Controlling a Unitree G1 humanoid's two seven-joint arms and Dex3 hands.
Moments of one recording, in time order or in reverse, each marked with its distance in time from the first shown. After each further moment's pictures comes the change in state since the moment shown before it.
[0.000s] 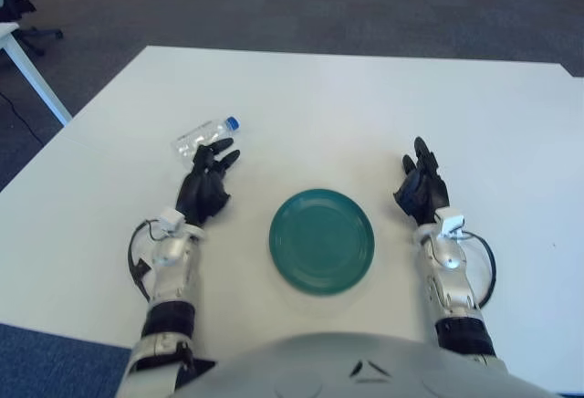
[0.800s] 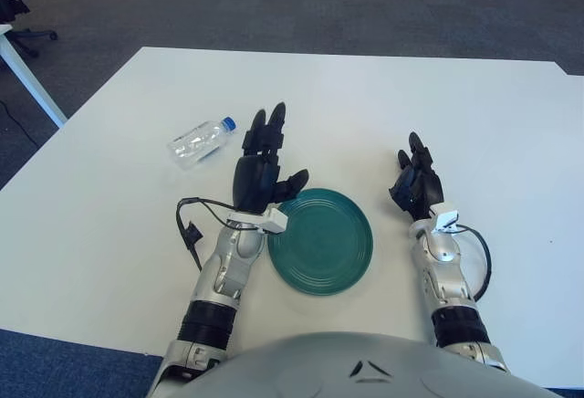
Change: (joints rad) left arm 0.010 -0.039 -0.344 -0.376 0.996 0.136 0.784; right arm -0.119 -0.018 -0.004 0.209 0.000 -0.092 0.000
